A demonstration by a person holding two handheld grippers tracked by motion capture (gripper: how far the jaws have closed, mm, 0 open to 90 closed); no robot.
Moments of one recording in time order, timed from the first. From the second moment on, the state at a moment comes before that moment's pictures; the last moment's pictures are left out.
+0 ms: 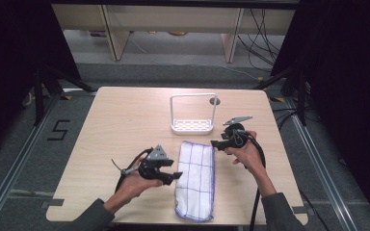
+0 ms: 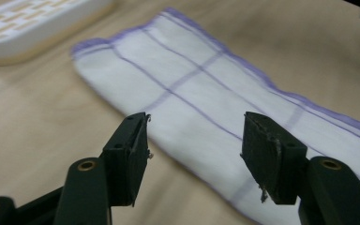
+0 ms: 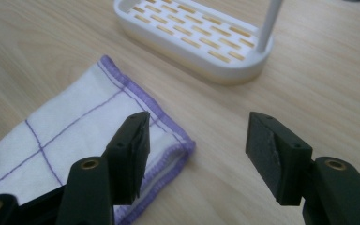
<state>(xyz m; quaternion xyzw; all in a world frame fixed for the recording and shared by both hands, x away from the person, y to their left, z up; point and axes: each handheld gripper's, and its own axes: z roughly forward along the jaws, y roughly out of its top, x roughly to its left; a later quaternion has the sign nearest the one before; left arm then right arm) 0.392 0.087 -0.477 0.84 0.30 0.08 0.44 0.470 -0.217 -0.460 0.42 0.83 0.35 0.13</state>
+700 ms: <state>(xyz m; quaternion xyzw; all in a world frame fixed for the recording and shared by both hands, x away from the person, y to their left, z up) 0.488 0.061 -0.501 0.84 0.35 0.07 0.41 0.472 -0.201 -0.473 0.43 0.84 0.32 0.12</state>
